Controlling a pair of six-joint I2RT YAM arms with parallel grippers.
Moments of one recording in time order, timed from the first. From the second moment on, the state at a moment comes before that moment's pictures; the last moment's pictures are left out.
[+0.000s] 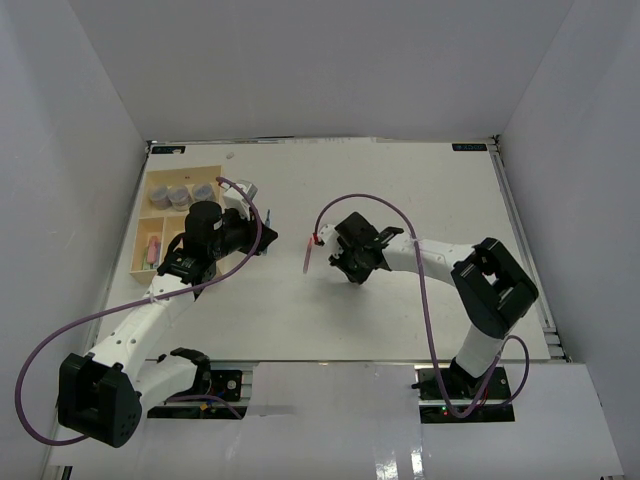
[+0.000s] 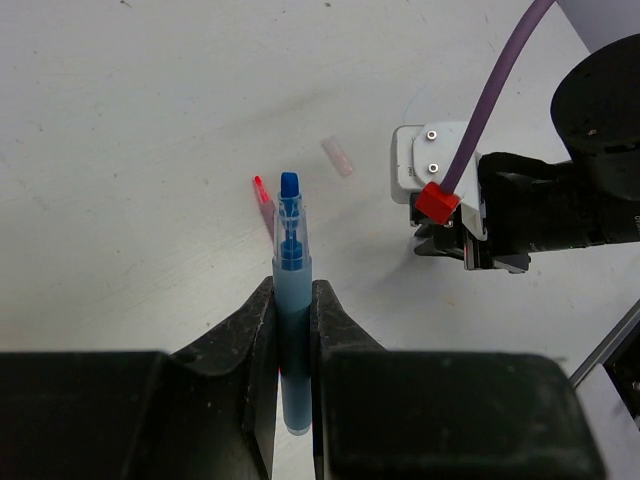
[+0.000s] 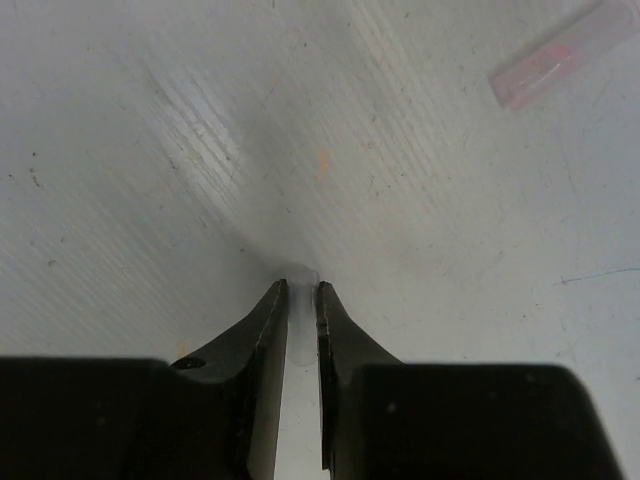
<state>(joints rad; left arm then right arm) -0.34 1.05 0.74 -0.09 0.37 -0.21 0.79 1.71 1.03 -0.42 -0.05 -0.25</state>
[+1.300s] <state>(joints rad) -0.34 1.05 0.74 -0.09 0.36 -0.21 0.76 1.64 0.97 -0.47 0.06 -0.24</state>
